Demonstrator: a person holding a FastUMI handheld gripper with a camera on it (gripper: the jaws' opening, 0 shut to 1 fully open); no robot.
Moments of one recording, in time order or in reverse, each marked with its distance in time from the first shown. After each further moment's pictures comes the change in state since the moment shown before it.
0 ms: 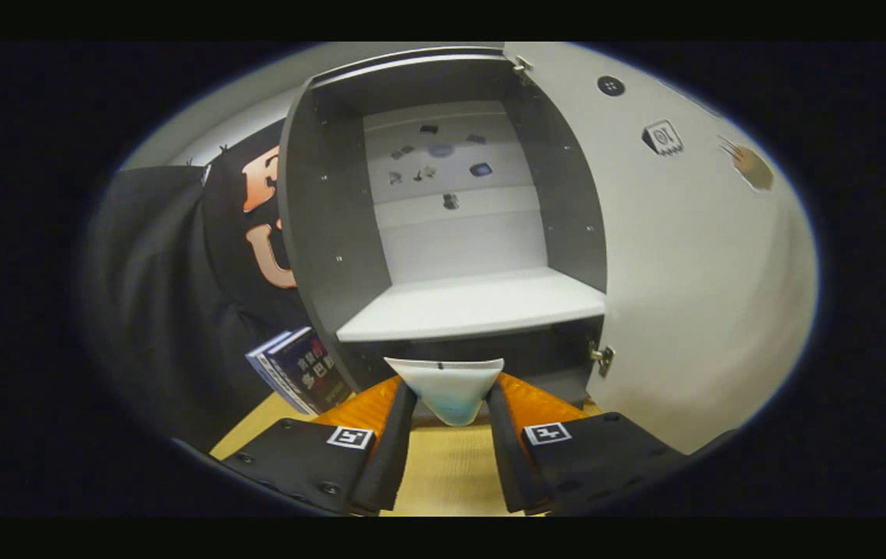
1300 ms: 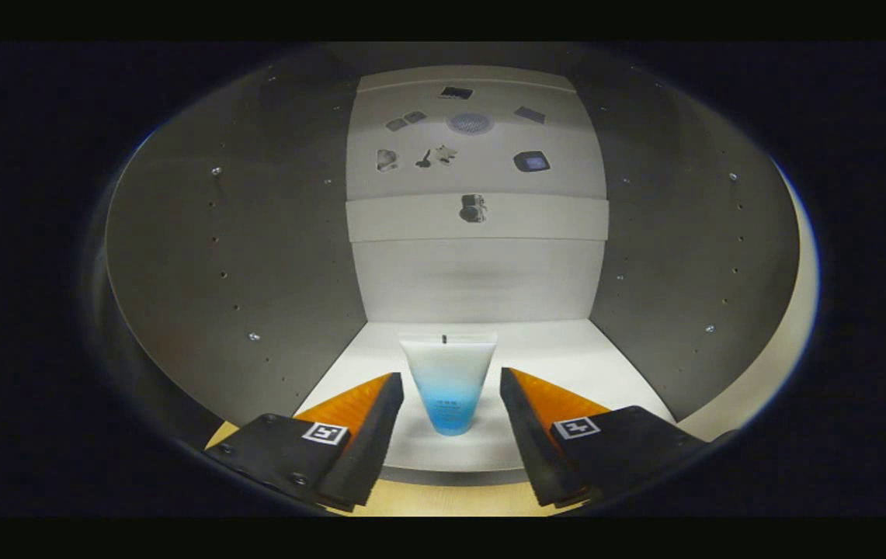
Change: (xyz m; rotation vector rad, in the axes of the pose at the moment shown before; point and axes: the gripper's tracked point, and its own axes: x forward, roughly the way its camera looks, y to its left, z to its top) arm 0.183 -0.016 0.069 -0.120 0.163 -0.063
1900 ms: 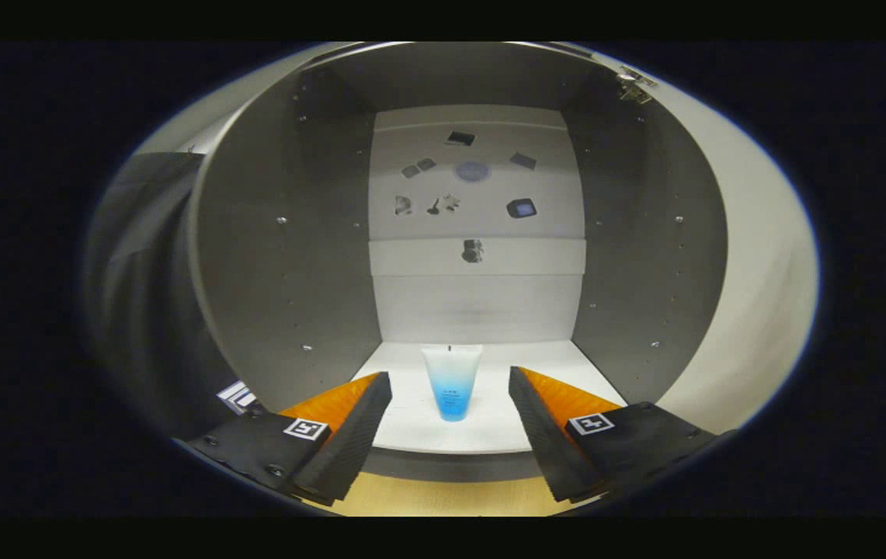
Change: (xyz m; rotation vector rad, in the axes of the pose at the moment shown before) arm -0.102 0.016 0.032 -0.013 -0.173 0.049
